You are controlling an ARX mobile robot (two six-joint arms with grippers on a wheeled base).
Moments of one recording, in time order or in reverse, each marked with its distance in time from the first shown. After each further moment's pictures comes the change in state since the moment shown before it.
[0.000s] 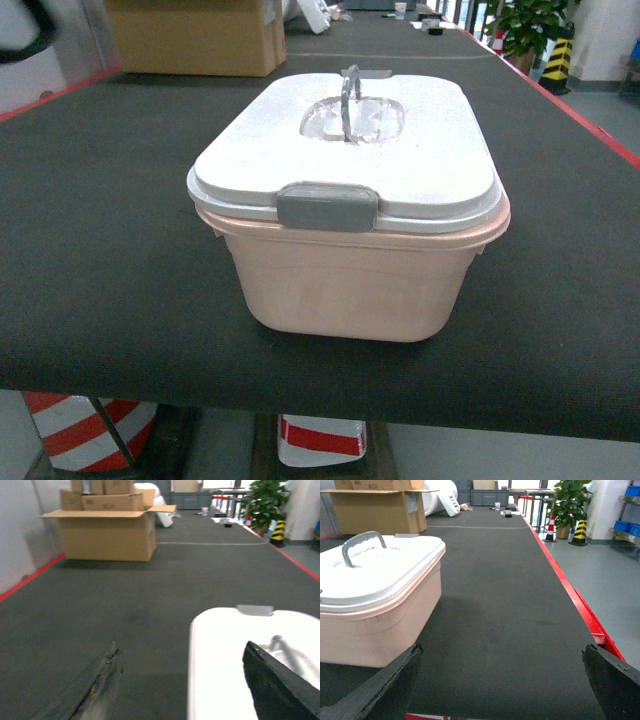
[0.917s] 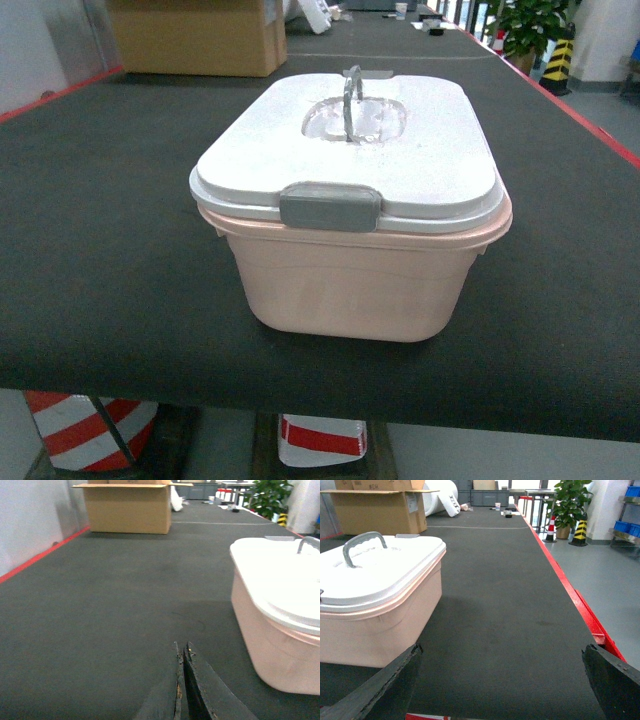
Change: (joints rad) left arm 0.337 -0.680 -0.780 0.077 0.341 -0.006; right arm 0.000 0.000 0.000 0.000 0.000 0.000
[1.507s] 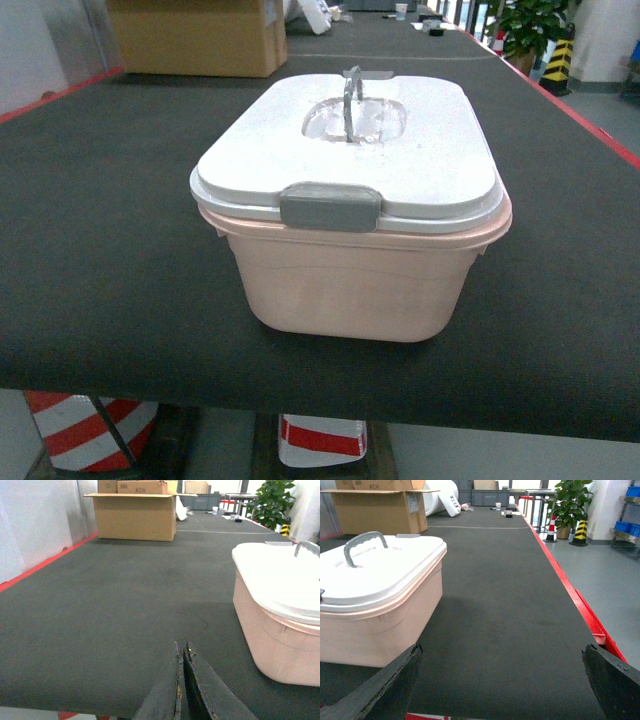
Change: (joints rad) left arm 0.030 -0.344 -0.095 -0.226 0.014 -0.001; right arm 0.000 0.000 0.000 0.000 0.000 0.000
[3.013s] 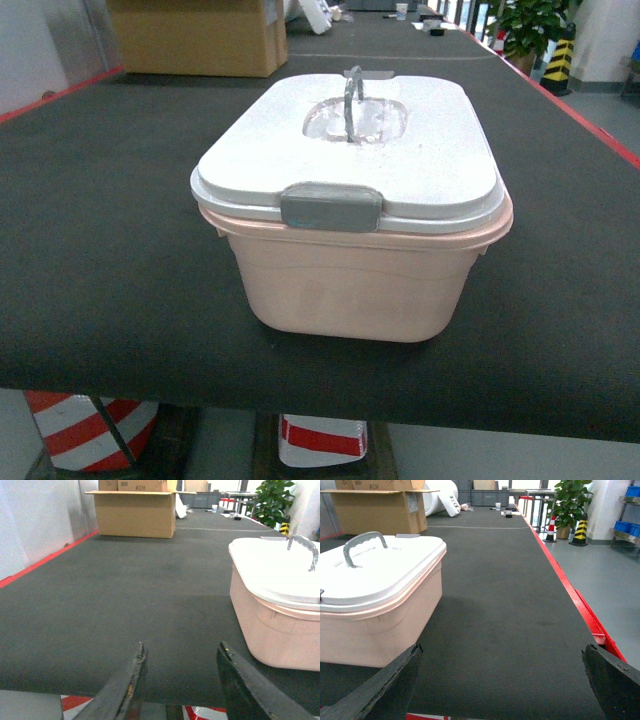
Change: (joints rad) left arm 0.000 -0.457 0.000 -0.471 0.001 0.000; right arm 0.000 0.000 0.000 0.000 0.000 0.000
